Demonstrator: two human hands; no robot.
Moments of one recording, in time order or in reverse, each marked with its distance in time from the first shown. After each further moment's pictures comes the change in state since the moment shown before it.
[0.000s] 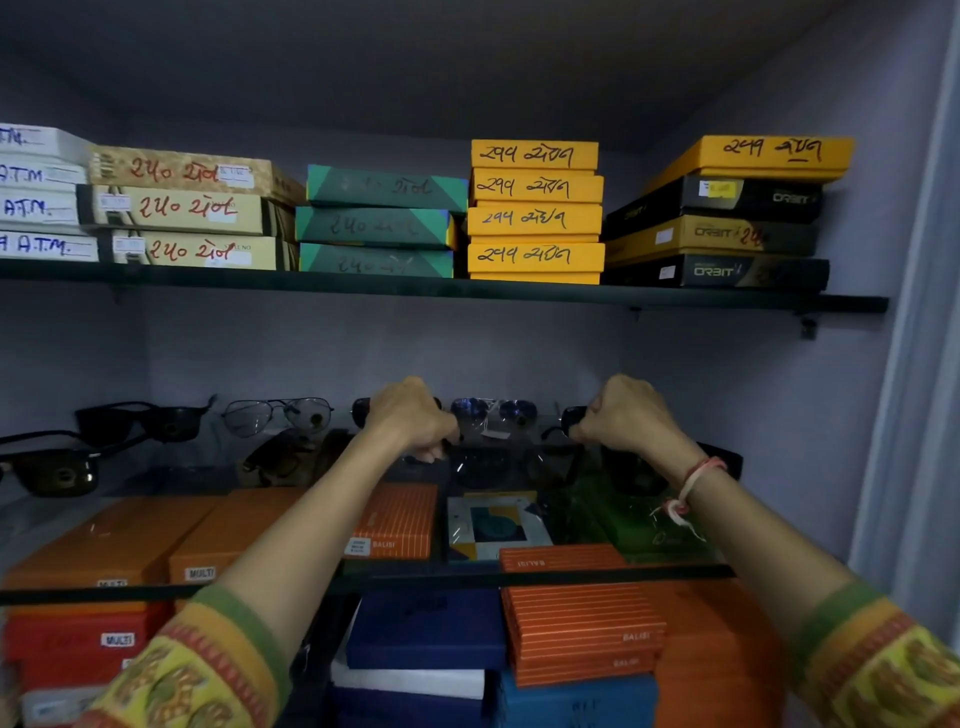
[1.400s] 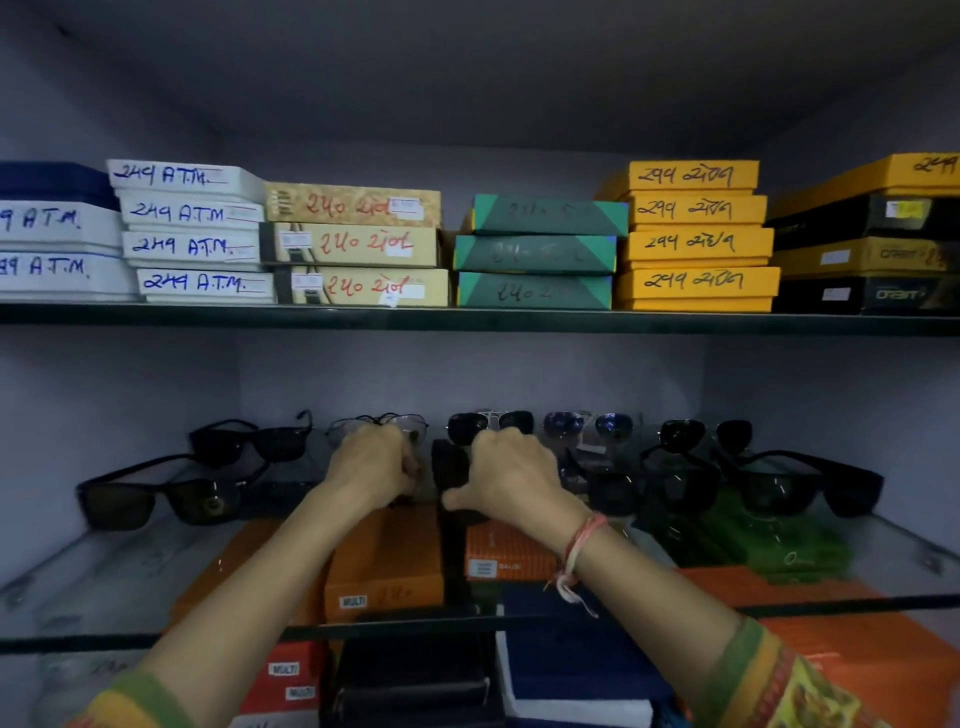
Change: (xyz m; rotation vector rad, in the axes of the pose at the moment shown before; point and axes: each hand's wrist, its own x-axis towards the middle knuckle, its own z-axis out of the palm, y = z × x) left_hand 0.007 -0.143 -0.090 0.405 0.025 0.159; right_hand -0.058 -0.209 0.107 -0.182 -0.130 -0.291
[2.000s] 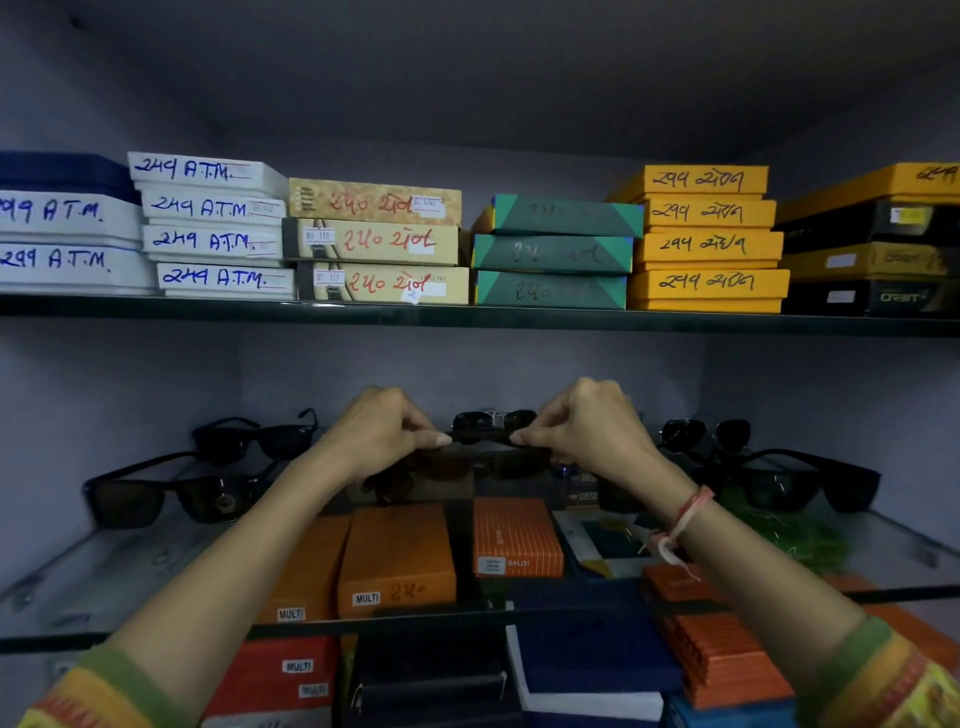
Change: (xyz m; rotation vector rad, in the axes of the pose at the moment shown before) left_hand 0.001 -0.002 -0.034 -0.283 0.035 0.213; right_hand -0.001 0.057 -0.035 0.250 0.289 -0.035
